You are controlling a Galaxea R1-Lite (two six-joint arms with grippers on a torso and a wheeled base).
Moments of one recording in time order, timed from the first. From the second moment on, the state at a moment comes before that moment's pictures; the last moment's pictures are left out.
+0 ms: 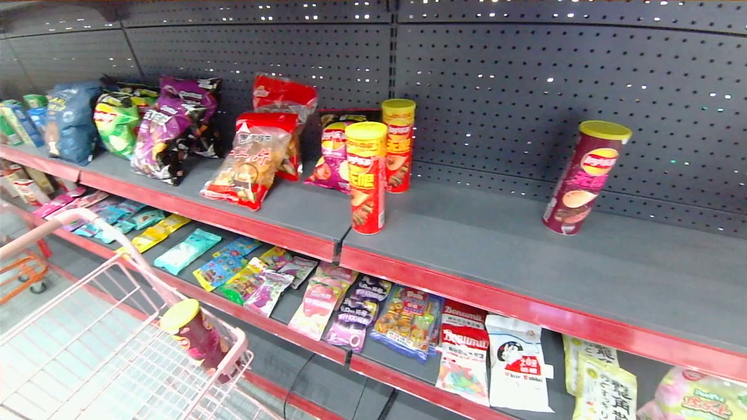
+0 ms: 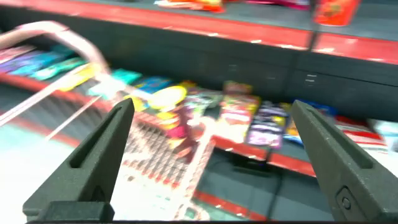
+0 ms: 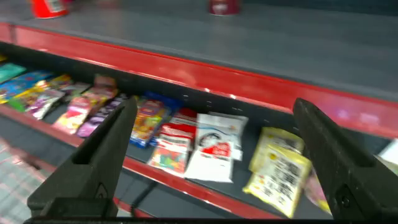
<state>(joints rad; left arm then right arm) 0.00 0.00 0.00 0.00 0.00 0.00 0.00 0.00 0.00 0.00 0.01 0.00</state>
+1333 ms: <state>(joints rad) 0.00 0.00 0.00 0.00 0.00 0.00 0.00 0.00 0.00 0.00 -0.01 0.03</state>
